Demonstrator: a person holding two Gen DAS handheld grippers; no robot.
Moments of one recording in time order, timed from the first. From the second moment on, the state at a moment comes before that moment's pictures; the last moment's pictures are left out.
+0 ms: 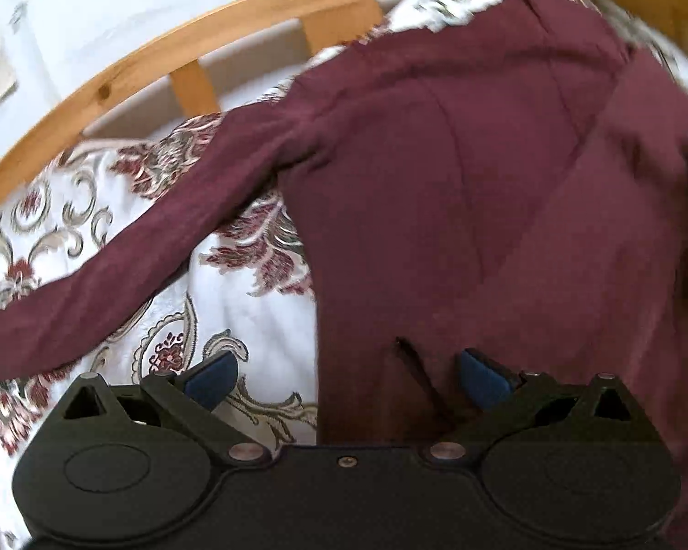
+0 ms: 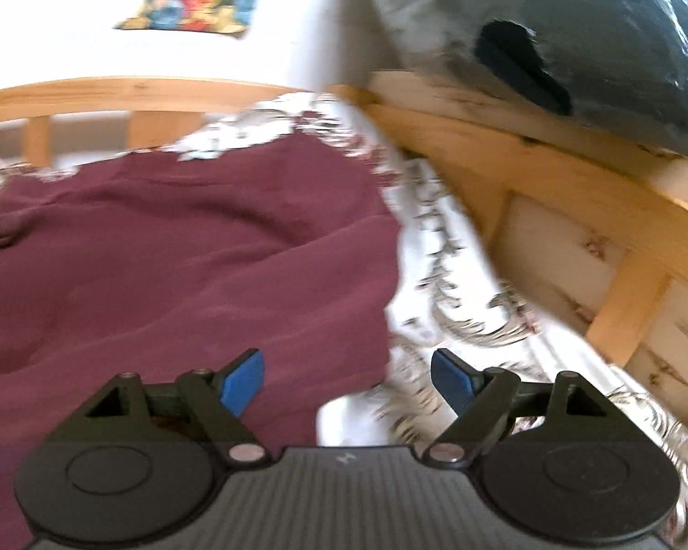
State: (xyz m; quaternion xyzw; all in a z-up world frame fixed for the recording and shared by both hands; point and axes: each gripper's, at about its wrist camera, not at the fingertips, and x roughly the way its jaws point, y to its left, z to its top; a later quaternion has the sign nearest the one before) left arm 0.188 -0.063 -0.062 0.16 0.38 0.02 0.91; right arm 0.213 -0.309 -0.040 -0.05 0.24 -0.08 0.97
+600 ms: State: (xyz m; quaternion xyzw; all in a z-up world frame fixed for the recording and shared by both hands) left arm 0.170 0.016 -0.025 0.01 0.30 0.16 0.94; right arm 0.203 -0.307 -0.048 -0.03 0.21 -0.09 0.97
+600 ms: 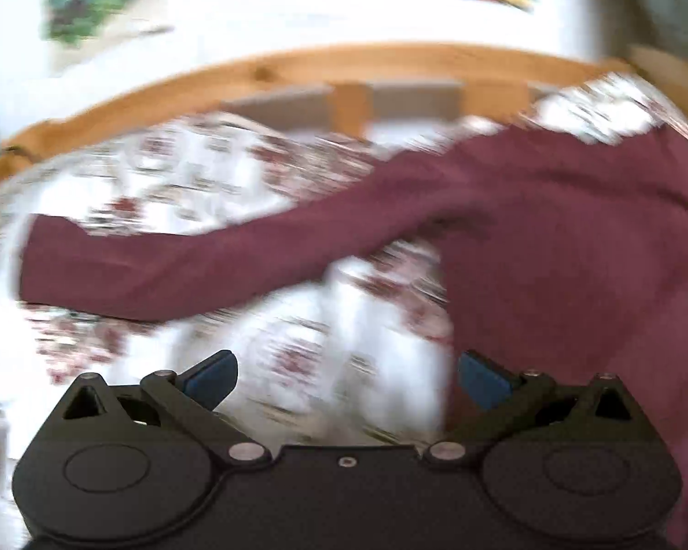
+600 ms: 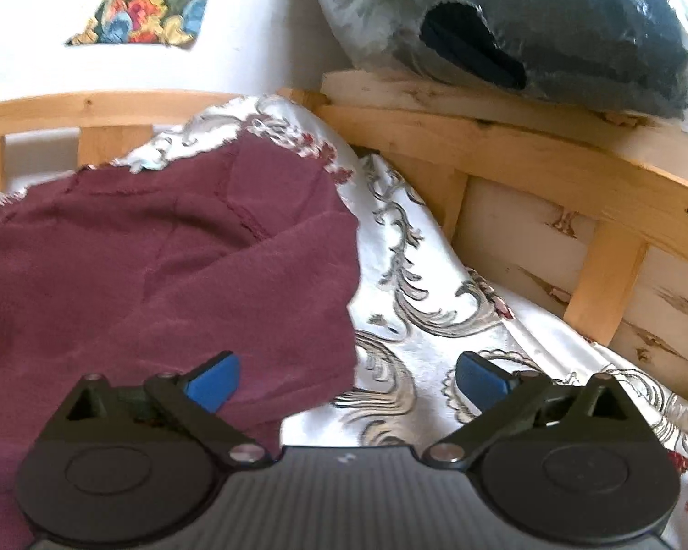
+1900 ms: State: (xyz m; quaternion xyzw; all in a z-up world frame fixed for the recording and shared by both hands) left arm 0.188 0.163 0.057 0.03 0.19 0.27 0.94; right arm 0.137 -0.248 -0.017 0.01 0.17 0.05 0.98
